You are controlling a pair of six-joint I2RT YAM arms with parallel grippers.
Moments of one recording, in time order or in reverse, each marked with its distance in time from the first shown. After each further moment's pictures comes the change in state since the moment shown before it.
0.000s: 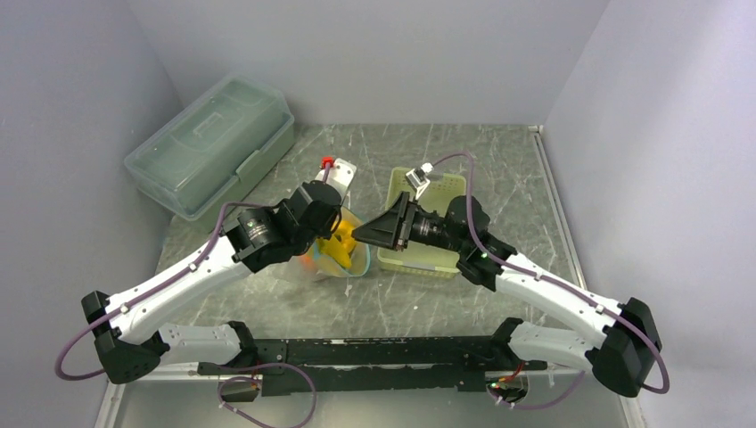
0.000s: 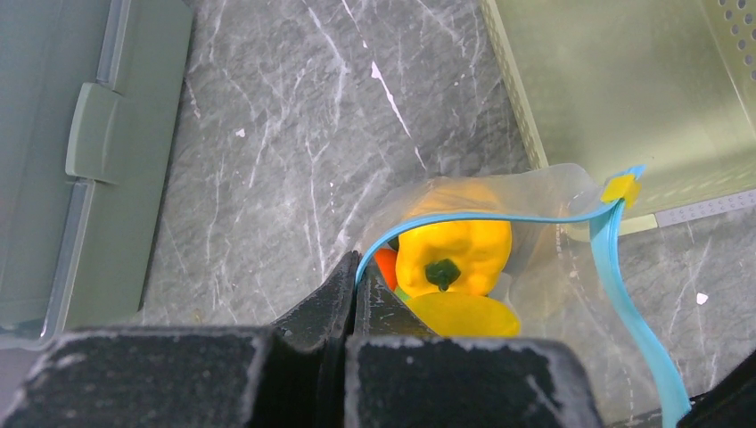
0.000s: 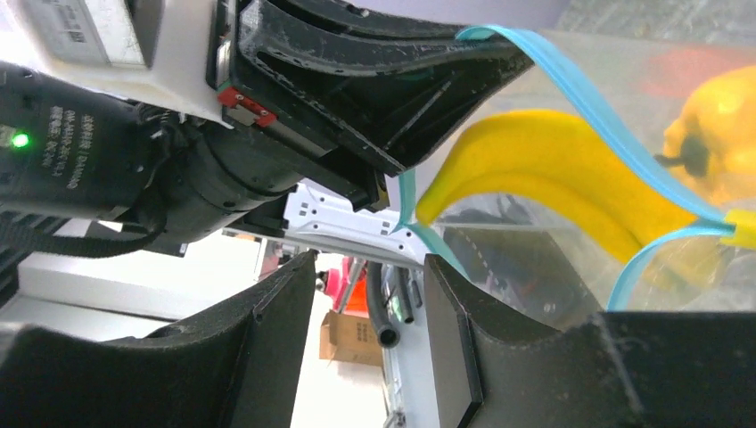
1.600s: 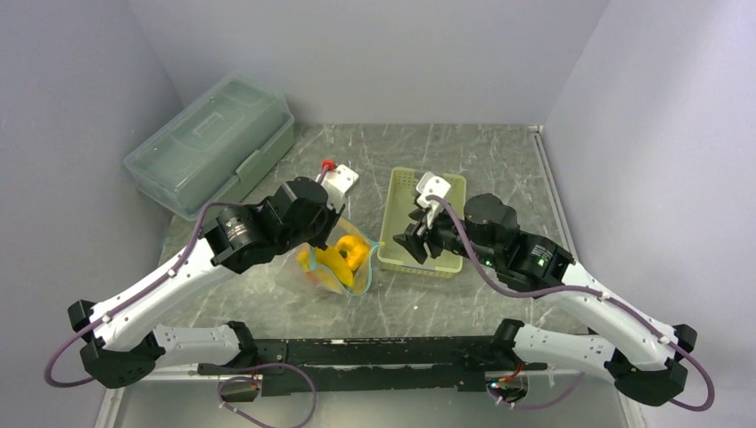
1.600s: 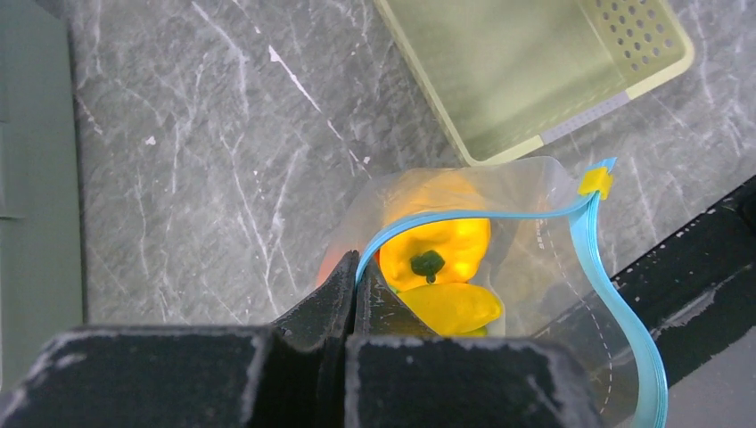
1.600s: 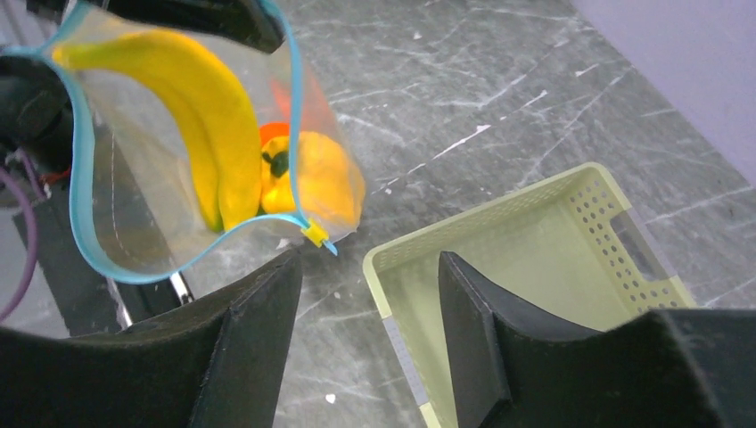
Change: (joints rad) left arm 0.000 -0.036 0.082 -0.120 0.255 0.034; right arm 0.154 -0.157 0.397 -0.934 0.517 -1.290
